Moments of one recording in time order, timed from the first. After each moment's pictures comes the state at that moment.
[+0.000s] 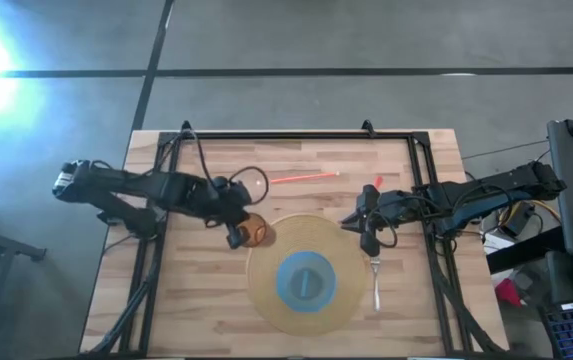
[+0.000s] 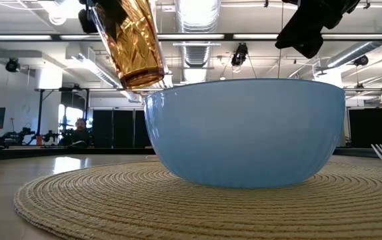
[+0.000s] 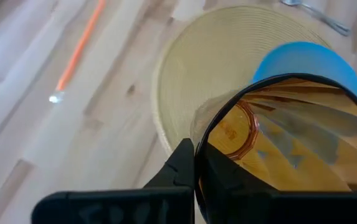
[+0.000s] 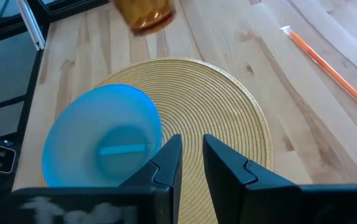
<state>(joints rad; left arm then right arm) -0.15 1.29 1.30 -0.96 -0.22 -0.57 0.18 1.04 0.80 -0.41 0.13 0.44</state>
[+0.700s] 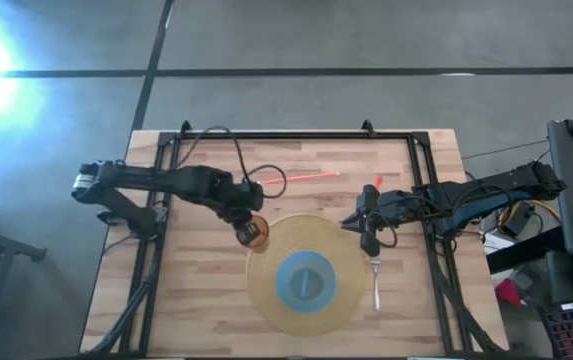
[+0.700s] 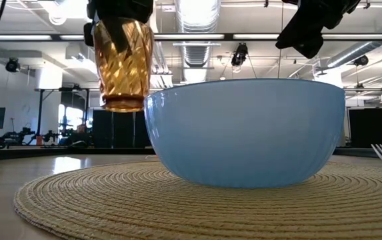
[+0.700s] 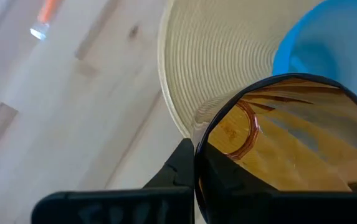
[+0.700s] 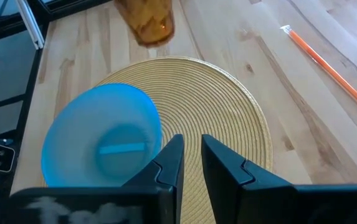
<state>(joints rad) -0.06 1.47 1.40 -1.12 -0.04 -0.63 0.18 1.04 0.80 -0.41 0.13 0.44</state>
